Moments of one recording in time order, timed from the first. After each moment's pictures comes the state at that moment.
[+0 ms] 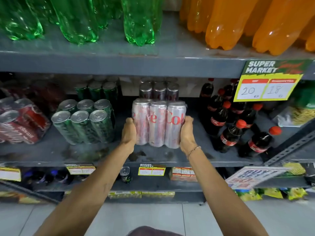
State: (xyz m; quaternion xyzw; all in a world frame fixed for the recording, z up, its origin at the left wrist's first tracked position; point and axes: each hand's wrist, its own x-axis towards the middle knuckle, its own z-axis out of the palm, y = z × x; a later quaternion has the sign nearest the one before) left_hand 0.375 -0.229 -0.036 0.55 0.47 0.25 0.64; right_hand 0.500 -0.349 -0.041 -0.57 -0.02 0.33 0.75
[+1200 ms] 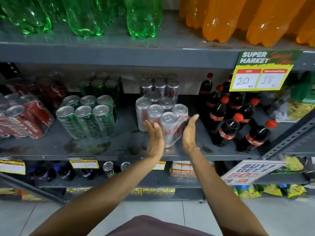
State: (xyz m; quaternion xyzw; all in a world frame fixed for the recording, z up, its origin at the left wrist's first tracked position) left_hand 0.375 -0.330 -0.042 0.68 0.36 0.23 0.60; right_hand 0.493 -0.372 -0.061 -0.62 -0.07 0.21 0.75
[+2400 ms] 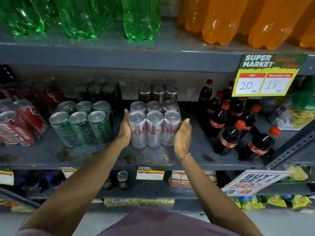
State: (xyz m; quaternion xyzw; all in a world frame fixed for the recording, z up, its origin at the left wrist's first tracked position) left_hand 0.387 -0.200 -0.049 0.47 0.26 0.30 0.79; right_hand 0.486 -0.348 -0.066 -0.72 -0.08 0.09 0.68
